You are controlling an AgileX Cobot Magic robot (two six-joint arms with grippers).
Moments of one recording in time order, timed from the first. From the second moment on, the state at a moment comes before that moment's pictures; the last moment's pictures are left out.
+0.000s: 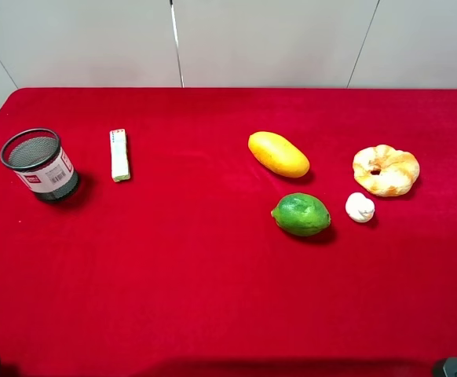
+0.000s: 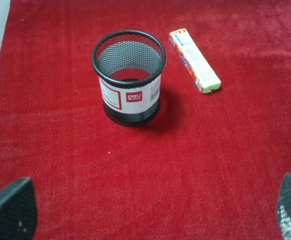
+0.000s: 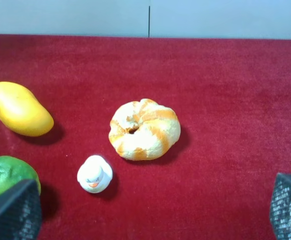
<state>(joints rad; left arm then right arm) -0.13 0.00 -0.49 0.02 1.06 -0.02 -0.01 -0.01 -0.50 0.06 1.02 -0.04</state>
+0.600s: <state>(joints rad) -0.13 0.00 -0.49 0.02 1.06 -0.02 -0.01 -0.01 -0.50 0.06 1.02 -0.04</state>
